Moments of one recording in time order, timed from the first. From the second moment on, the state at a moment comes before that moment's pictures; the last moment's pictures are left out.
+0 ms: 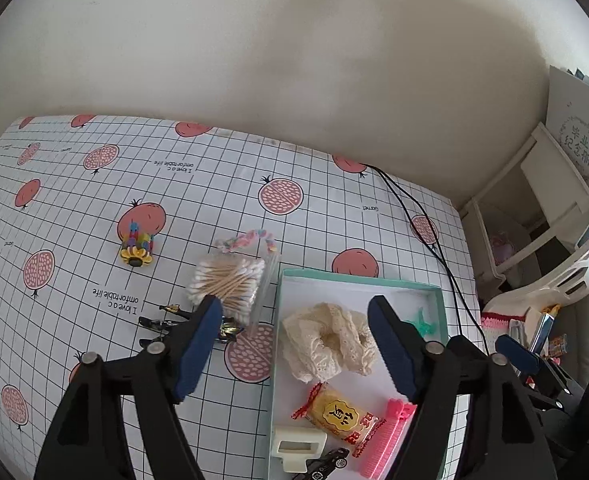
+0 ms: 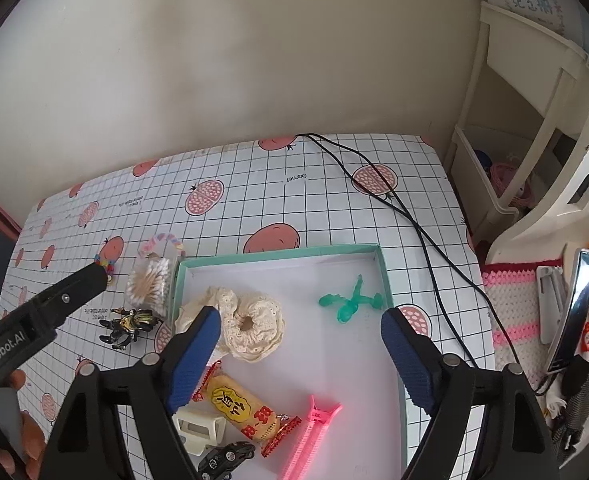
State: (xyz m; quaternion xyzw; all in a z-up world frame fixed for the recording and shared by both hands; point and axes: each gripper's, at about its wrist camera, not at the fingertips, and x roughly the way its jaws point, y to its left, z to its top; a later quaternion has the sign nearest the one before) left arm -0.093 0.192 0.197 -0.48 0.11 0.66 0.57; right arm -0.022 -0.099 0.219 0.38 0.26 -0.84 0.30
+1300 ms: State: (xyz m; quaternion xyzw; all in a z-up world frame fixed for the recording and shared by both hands) left arm -0.245 0.155 0.160 -0.49 0.09 0.71 0.49; right arm 0.018 -0.168 0.173 0.36 0.30 -0.82 0.32
